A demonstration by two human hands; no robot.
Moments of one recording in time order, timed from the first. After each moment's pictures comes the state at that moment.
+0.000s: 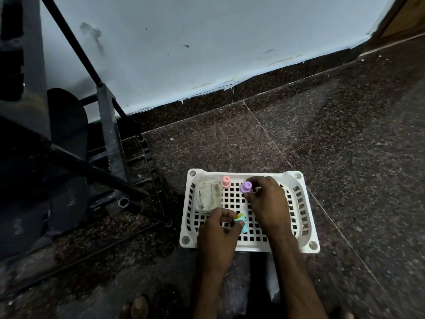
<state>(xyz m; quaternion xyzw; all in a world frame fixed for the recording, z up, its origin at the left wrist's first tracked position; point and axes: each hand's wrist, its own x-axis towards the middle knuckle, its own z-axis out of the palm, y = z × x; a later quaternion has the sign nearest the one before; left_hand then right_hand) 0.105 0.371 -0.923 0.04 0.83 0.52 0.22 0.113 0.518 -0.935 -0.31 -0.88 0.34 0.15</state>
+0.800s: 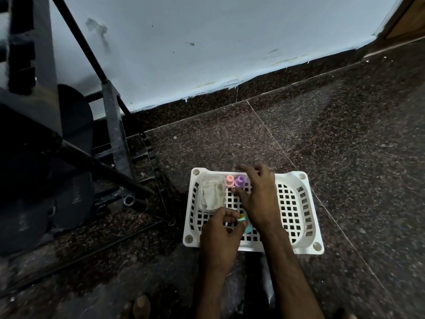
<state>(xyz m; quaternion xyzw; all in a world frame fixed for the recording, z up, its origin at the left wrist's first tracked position) 0.104 0.371 -0.921 0.04 0.82 0.52 0.22 0.091 0.503 -0.933 -0.24 -0.90 0.31 0.19</state>
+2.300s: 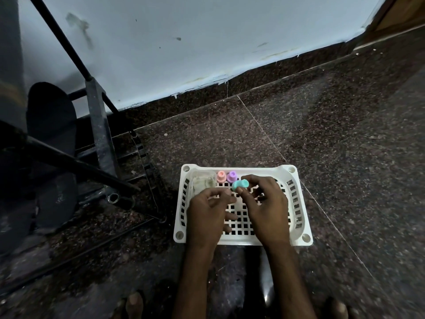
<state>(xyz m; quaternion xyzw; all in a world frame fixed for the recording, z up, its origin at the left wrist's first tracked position) 0.083 0.385 -0.868 -0.05 0.70 0.65 0.29 0.140 0.494 -0.910 -0.29 -0.81 0.45 0.25</state>
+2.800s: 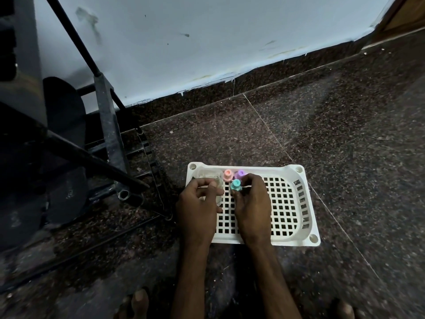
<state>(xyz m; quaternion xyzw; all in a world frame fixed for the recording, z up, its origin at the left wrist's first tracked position) 0.065 0.368 -0.878 -0.02 0.79 0.60 0.13 0.113 0.464 -0.942 -0.31 -0.83 0.39 0.25</state>
